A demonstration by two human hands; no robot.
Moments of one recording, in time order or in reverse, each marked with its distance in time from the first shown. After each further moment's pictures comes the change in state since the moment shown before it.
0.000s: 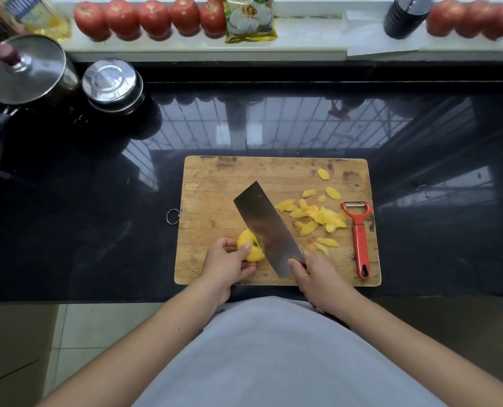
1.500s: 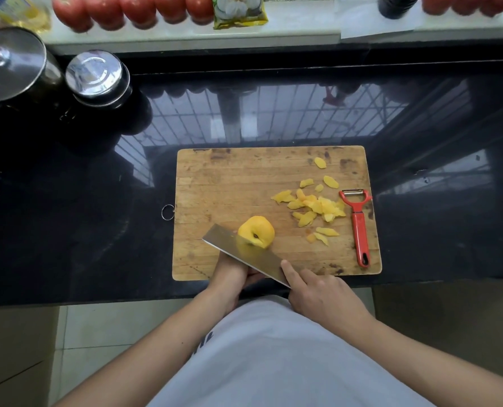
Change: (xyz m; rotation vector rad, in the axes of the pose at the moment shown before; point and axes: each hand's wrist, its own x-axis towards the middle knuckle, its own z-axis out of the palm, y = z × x) left_hand -0.013 -0.018 0.011 -0.035 -0.153 0.006; right_hand -0.024 0.038 0.039 -0.804 0.395 -0.603
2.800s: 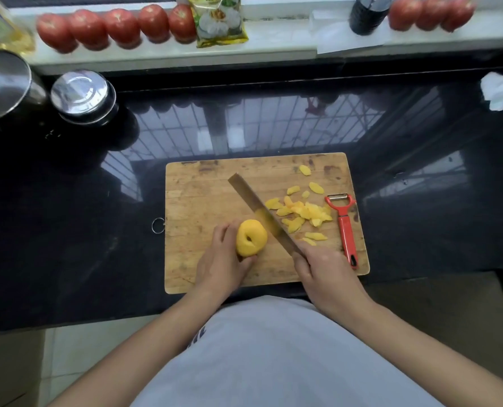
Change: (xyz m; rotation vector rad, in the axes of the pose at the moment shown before) left_hand 0.030 0.008 -0.020 1.196 0.135 0.615; right_hand 0.021 0.017 -0.052 0.631 -0.007 0.468
